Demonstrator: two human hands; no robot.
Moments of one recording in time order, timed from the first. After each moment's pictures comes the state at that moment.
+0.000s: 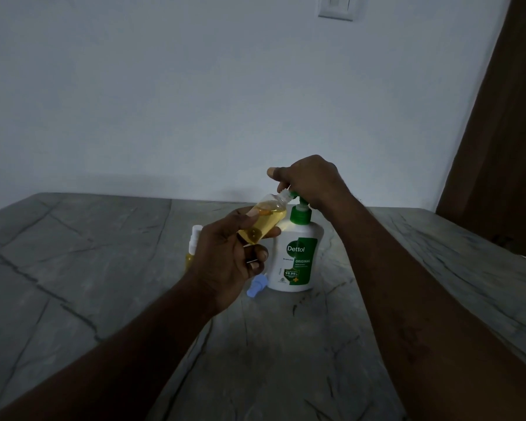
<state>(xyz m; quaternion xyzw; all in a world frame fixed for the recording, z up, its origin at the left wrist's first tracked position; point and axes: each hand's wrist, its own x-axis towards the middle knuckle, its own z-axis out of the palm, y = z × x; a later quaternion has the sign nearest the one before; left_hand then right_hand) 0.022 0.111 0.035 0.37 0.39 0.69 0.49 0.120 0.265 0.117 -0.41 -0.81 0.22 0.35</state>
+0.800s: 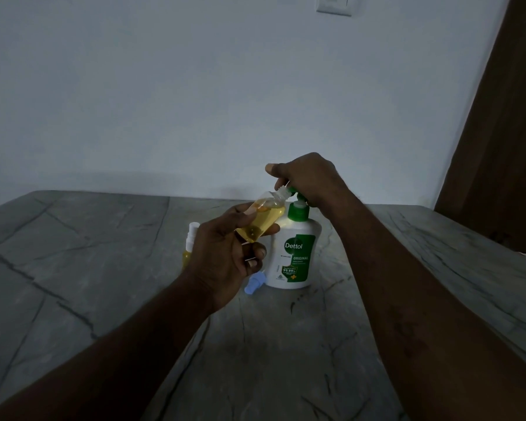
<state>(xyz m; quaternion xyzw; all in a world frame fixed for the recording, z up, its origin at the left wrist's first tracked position) 0.022 0.112 0.033 0.37 0.37 0.70 0.48 0.125 0.260 0.117 -0.40 -0.80 0.27 0.37</state>
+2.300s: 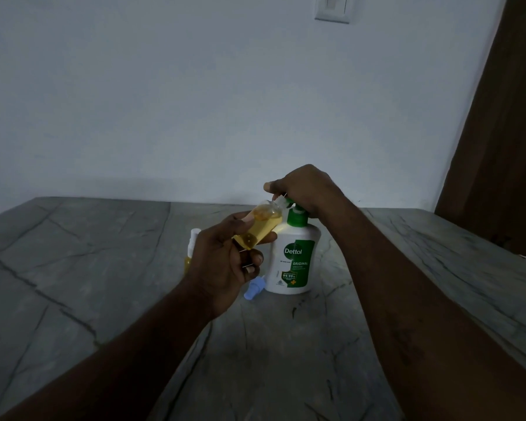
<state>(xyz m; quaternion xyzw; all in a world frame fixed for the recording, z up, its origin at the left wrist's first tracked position) 0.020 0.110 0.033 0.36 0.39 0.70 0.48 0.118 0.263 0.115 -0.43 -0.80 0.27 0.31</state>
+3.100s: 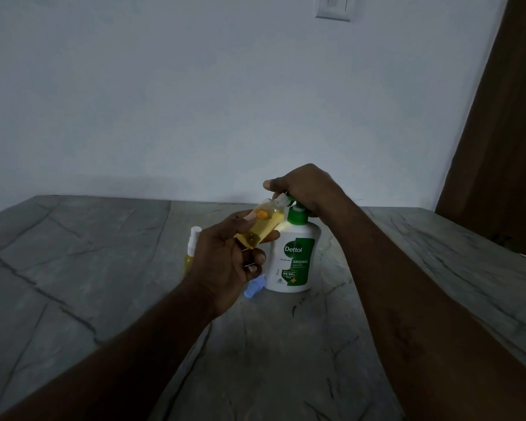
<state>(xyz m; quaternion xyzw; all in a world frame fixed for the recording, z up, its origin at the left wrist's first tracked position) 0.022 0.111 0.033 0.36 0.39 0.70 0.48 0.120 0.264 0.112 -0.42 -0.80 0.29 0.31</state>
